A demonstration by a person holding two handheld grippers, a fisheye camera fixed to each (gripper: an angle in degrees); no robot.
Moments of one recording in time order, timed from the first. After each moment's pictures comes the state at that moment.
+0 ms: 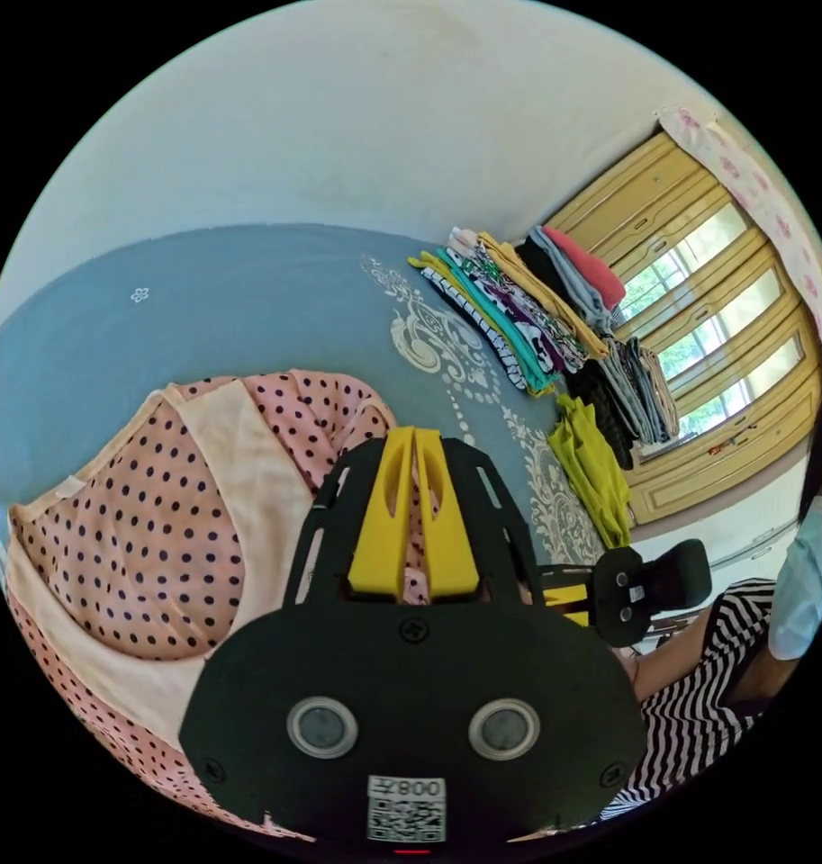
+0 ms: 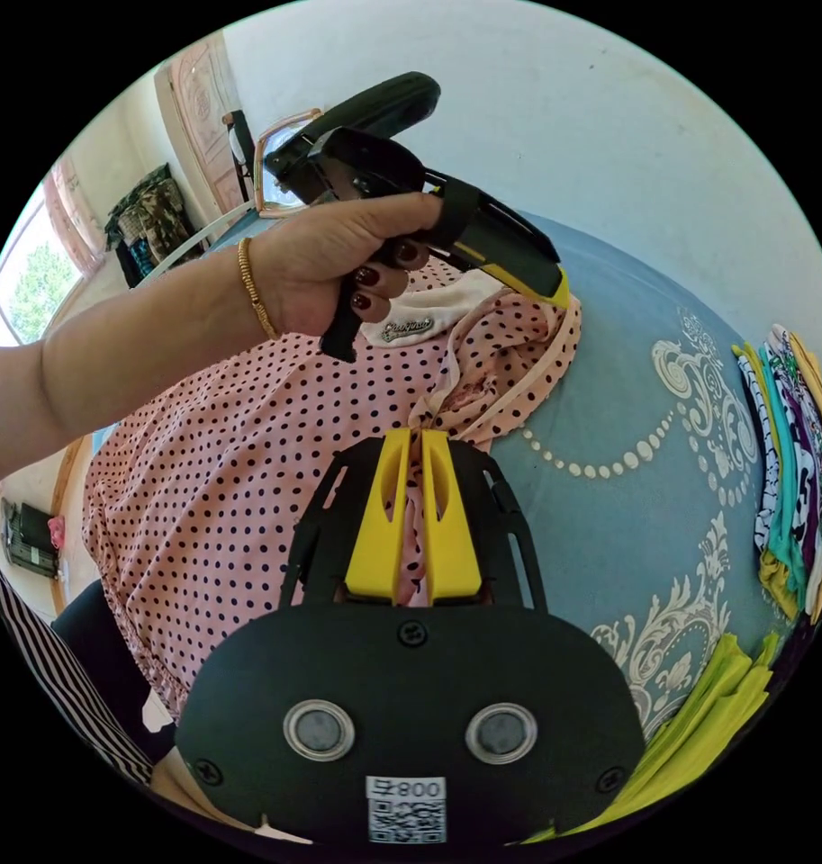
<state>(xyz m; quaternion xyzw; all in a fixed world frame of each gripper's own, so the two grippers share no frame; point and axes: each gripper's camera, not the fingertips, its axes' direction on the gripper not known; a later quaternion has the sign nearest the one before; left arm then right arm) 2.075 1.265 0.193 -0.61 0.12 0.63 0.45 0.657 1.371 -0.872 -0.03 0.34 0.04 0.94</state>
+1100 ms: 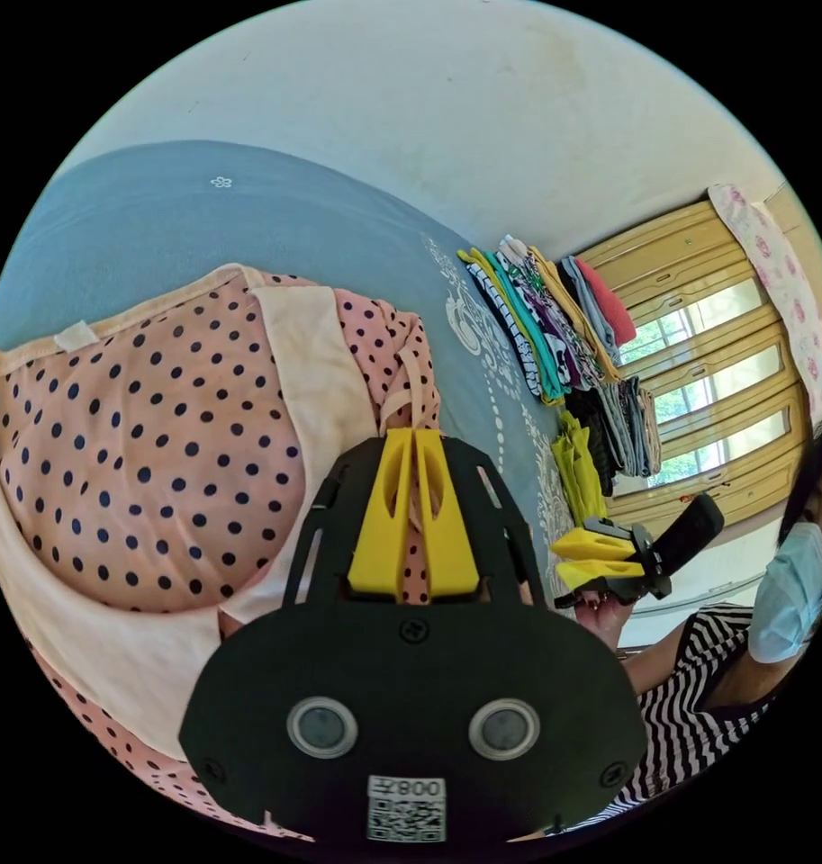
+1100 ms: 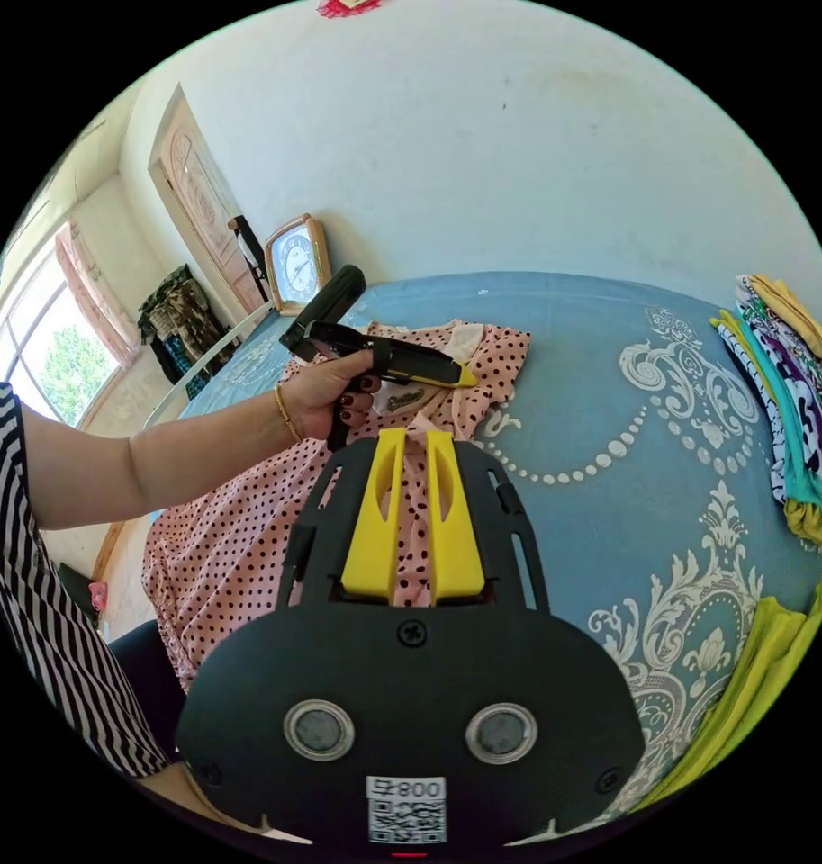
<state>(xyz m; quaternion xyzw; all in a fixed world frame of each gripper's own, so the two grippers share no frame) 2.074 1.209 0.195 -0.65 0.09 0.56 0.51 0.683 1.381 -0.990 0.12 0.28 0.07 0.95</state>
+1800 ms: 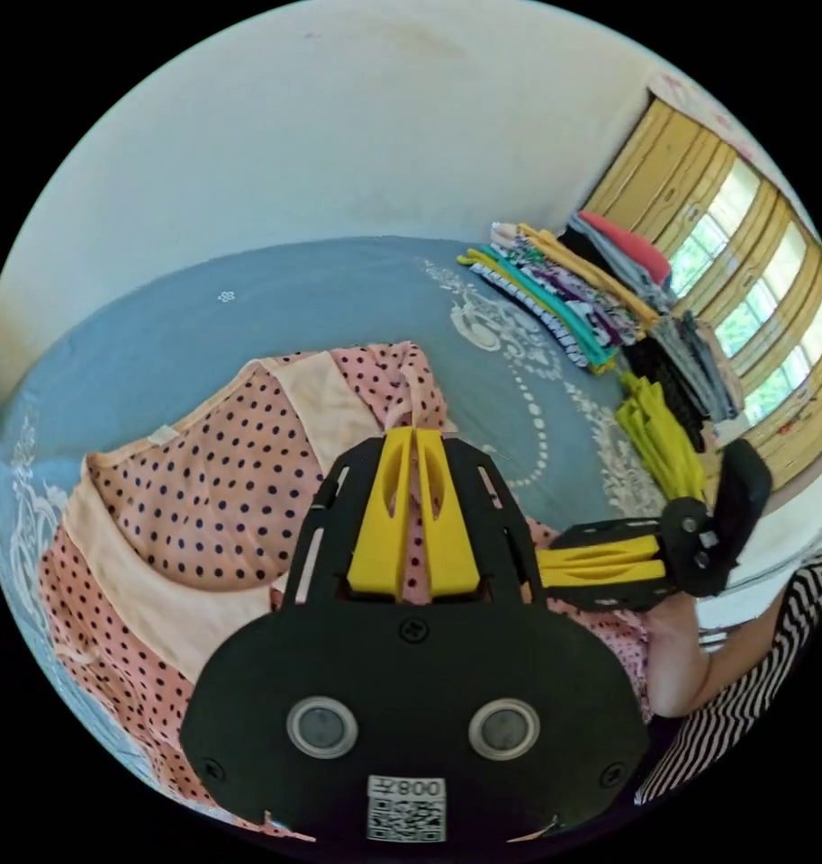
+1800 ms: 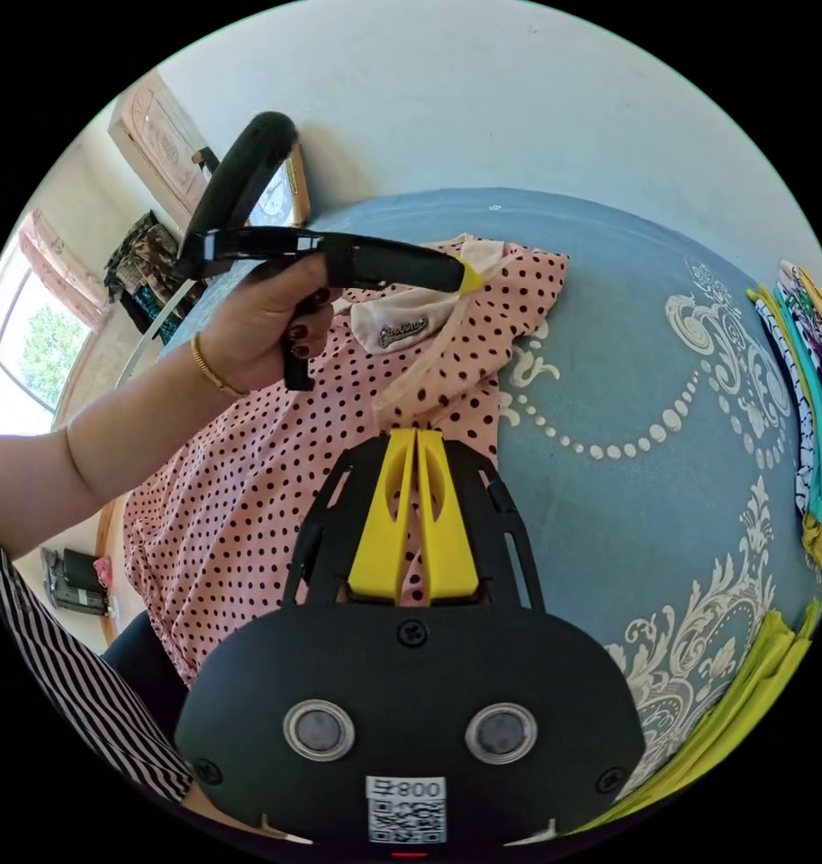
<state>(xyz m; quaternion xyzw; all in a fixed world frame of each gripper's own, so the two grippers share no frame) 2.114 1.219 0.065 -0.51 0.09 0.72 0.46 0.759 1.332 -0.949 0.00 0.29 0.11 0.95</state>
